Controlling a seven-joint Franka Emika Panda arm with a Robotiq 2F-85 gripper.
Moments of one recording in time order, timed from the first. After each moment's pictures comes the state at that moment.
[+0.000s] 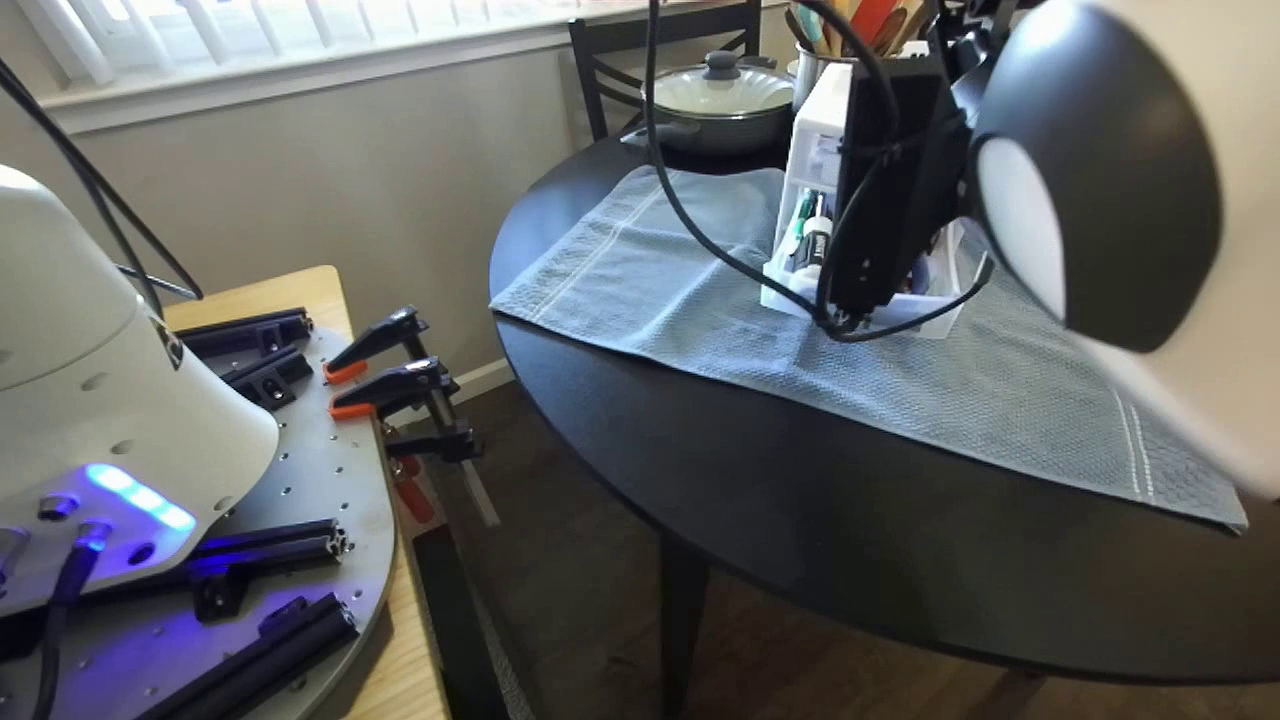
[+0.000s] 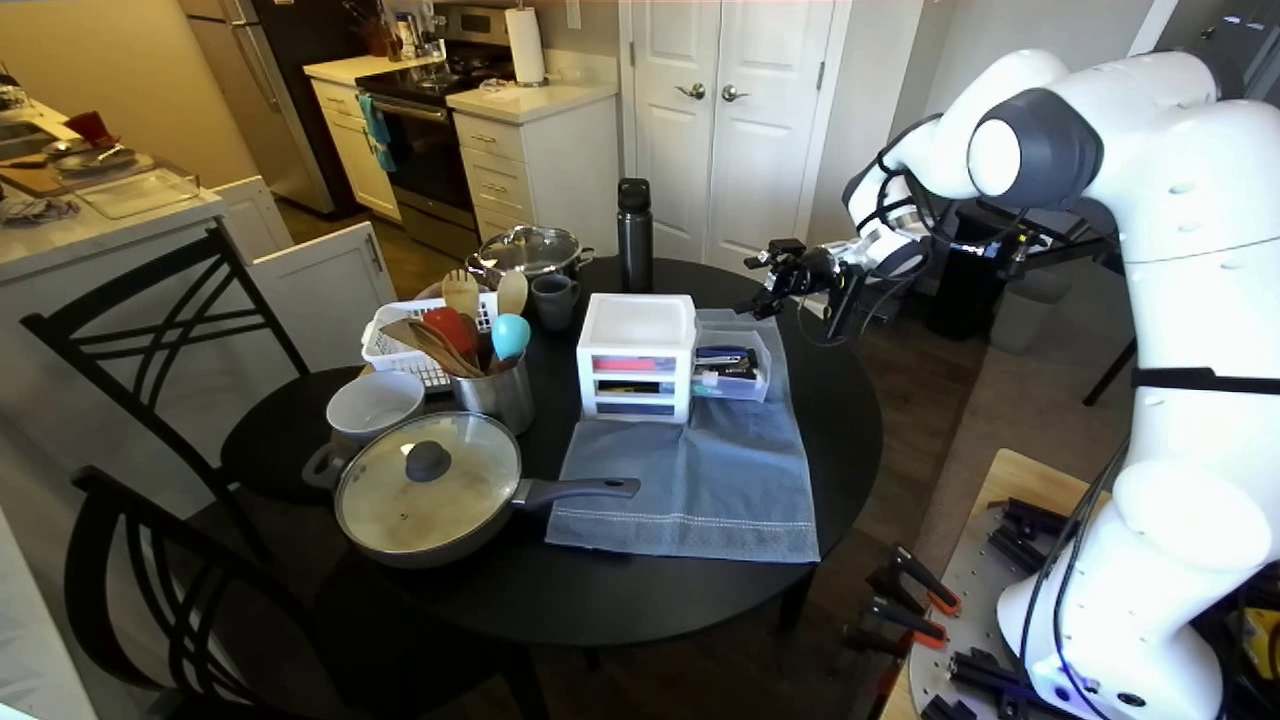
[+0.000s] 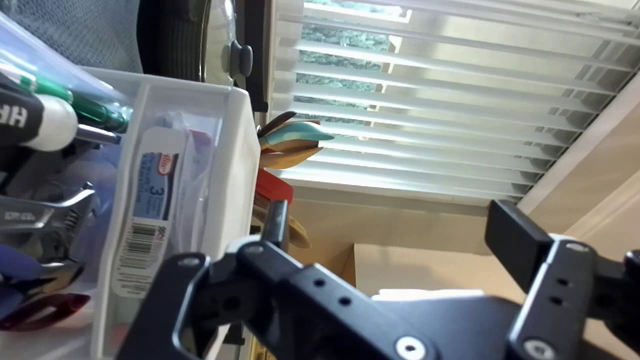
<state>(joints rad) -0.39 0.63 -0.34 -1.89 1.51 1.22 -1.07</state>
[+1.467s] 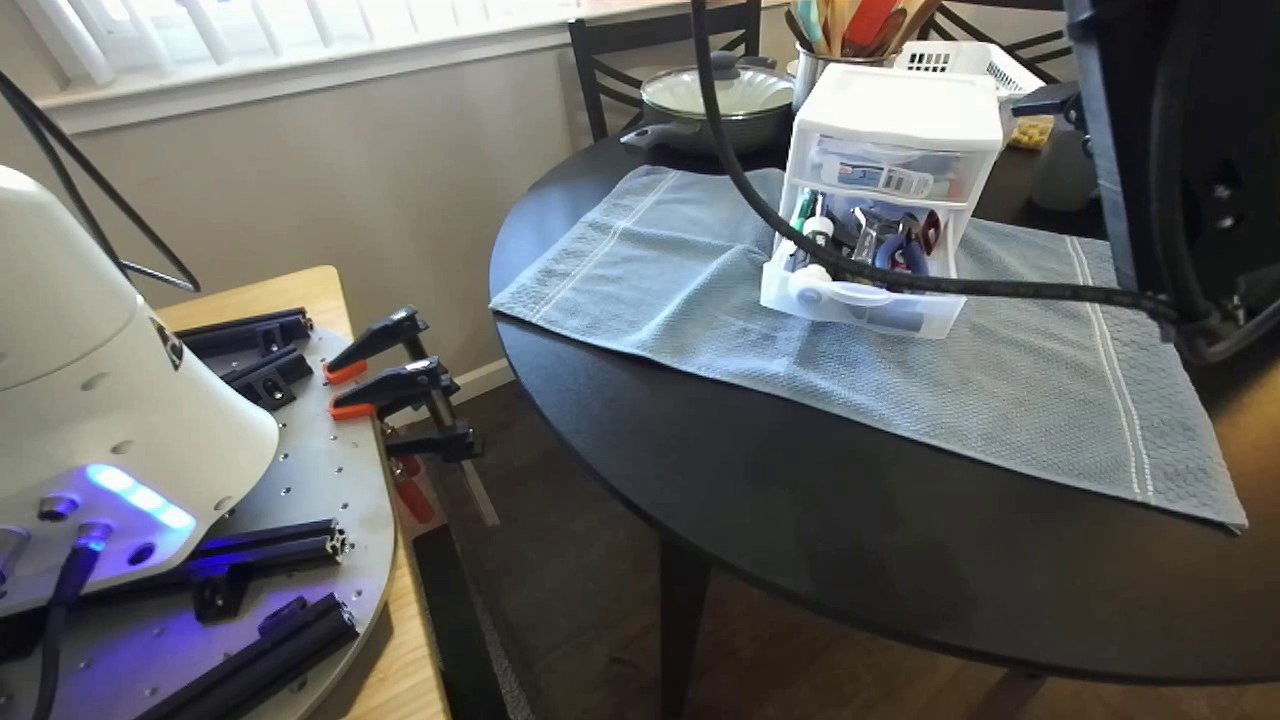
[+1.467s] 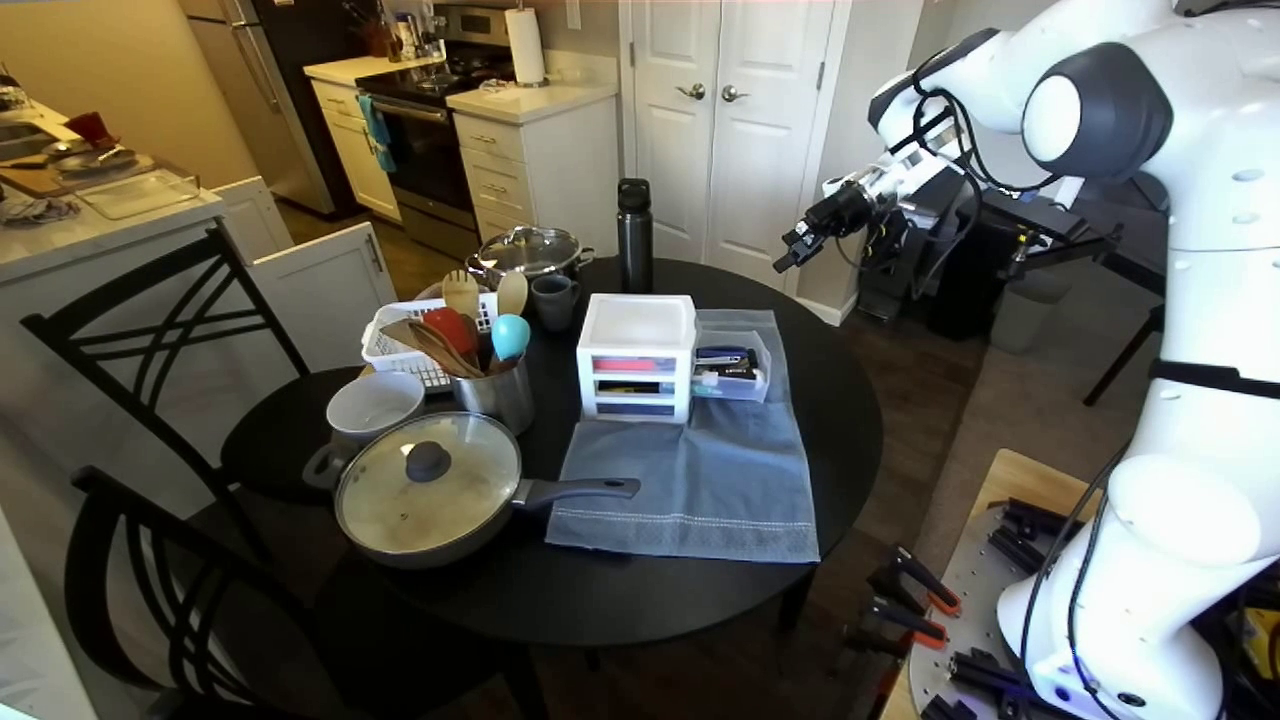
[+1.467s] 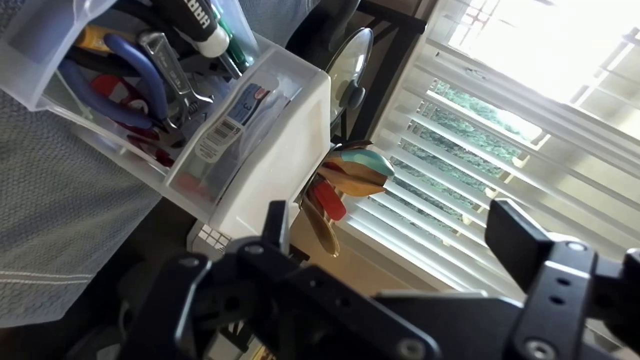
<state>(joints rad) -0.44 0.49 -0.38 -1.75 1.16 1.37 -1.23</state>
